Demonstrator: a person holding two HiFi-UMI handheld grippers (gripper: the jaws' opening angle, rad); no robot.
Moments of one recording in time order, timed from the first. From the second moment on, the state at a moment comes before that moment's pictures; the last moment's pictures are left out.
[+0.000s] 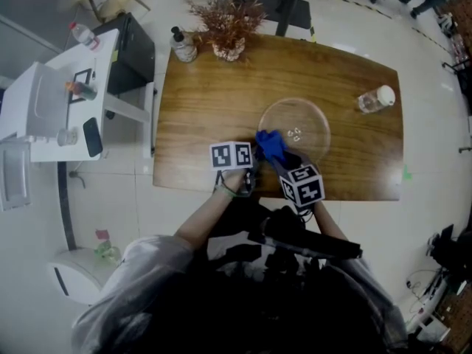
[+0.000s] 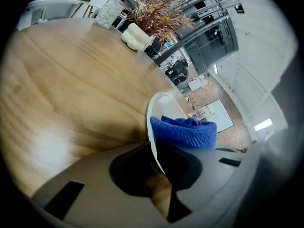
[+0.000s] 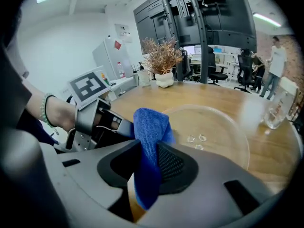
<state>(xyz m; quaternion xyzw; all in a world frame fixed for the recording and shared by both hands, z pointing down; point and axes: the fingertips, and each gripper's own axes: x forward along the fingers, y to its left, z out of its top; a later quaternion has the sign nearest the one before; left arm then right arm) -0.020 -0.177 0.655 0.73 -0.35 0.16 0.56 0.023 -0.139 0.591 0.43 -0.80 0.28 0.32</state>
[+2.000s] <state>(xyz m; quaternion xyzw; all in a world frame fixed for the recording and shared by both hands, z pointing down) -0.051 -0.148 0.592 0.76 -0.43 0.02 0.48 0.190 -0.109 0.560 0.62 -0.69 0.35 0.14</state>
